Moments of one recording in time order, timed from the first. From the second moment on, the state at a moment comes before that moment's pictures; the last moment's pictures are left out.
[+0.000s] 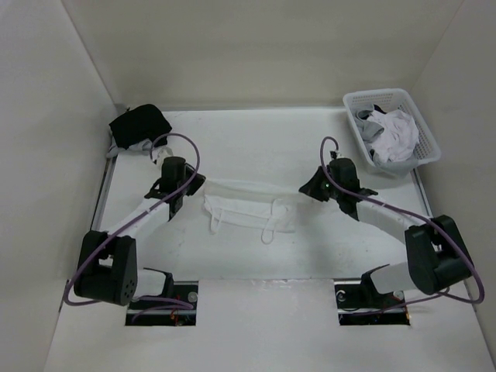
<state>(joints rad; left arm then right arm) -0.22 1.32 0.67 0.07 -0.06 -0.96 0.36 1.39 0.69 0.09 -0.17 0.75</state>
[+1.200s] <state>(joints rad) -0.12 0.81 0.20 -0.03 0.06 -0.97 0.74 1.00 0.36 -0.12 0.09 0.95</state>
